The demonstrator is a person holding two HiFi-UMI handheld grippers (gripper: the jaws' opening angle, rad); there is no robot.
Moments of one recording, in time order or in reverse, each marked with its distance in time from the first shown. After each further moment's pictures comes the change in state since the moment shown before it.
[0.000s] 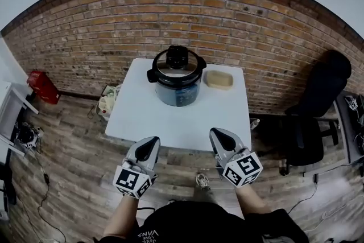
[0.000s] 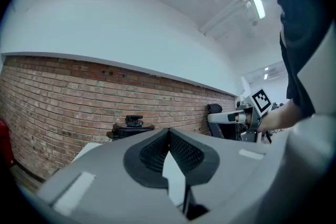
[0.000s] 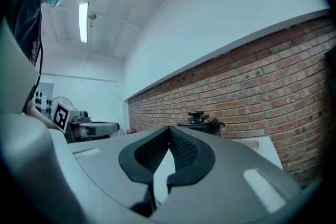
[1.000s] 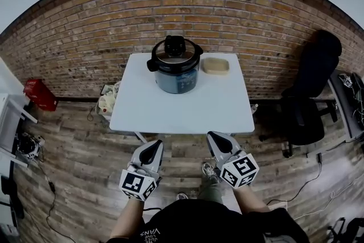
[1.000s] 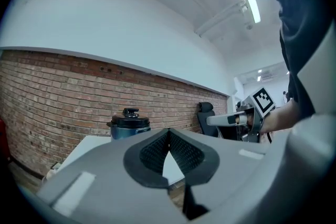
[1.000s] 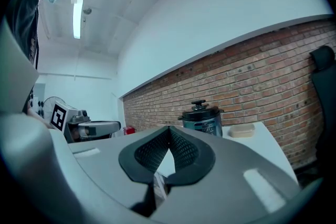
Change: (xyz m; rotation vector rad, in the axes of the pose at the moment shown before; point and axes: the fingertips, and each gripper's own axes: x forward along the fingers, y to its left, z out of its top) left arm -0.067 -0.017 -0.031 -0.009 0.053 -0.072; right arm -0.036 0.071 -0.048 0.040 0.035 -0.093
